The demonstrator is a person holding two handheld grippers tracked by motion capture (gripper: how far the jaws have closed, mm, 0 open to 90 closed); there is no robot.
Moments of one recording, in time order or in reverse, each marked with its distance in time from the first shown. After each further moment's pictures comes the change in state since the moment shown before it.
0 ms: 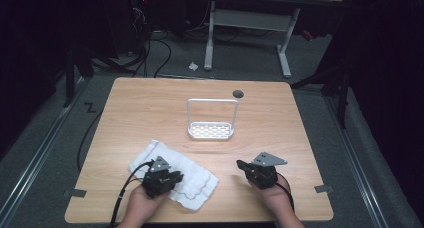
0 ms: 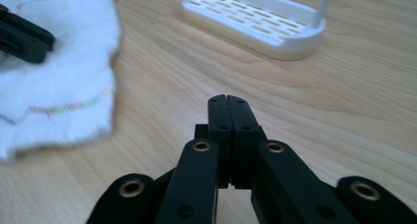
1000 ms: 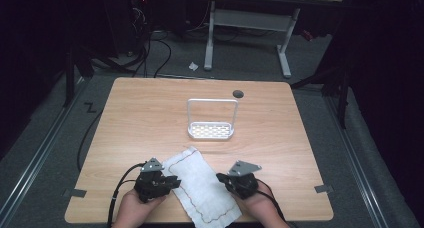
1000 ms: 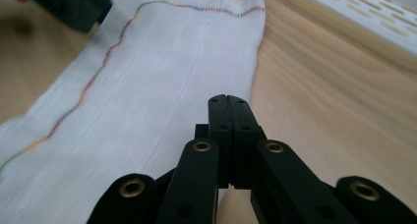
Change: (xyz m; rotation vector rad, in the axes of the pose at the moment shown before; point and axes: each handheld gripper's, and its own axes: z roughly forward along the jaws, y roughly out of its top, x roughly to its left) left arm -0.001 0.001 -0.028 0.035 -0.110 -0.054; right arm 0.056 0.013 0.022 0.118 0.125 -0.109
